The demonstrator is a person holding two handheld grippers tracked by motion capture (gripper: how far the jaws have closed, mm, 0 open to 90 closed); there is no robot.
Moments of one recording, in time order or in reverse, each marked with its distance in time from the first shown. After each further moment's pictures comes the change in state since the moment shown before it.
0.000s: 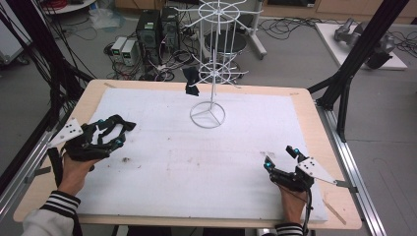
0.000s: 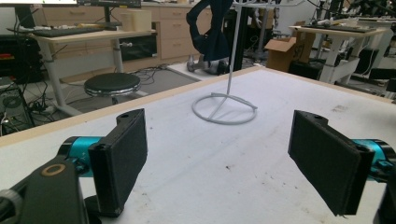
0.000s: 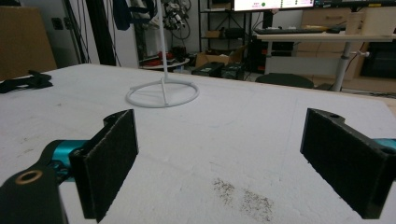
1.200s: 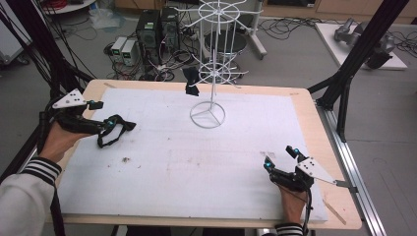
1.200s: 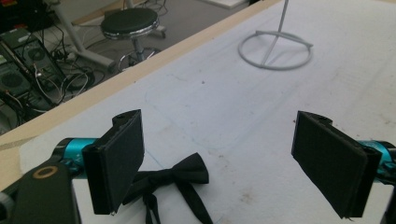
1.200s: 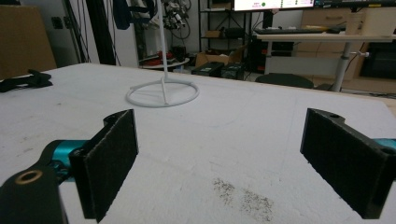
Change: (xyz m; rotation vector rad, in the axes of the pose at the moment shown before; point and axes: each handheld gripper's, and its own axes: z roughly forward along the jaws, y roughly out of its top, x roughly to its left) left arm 0.066 0.048 0.025 0.368 0.040 0.107; right arm 0.001 0.000 0.000 0.004 -0.001 -0.001
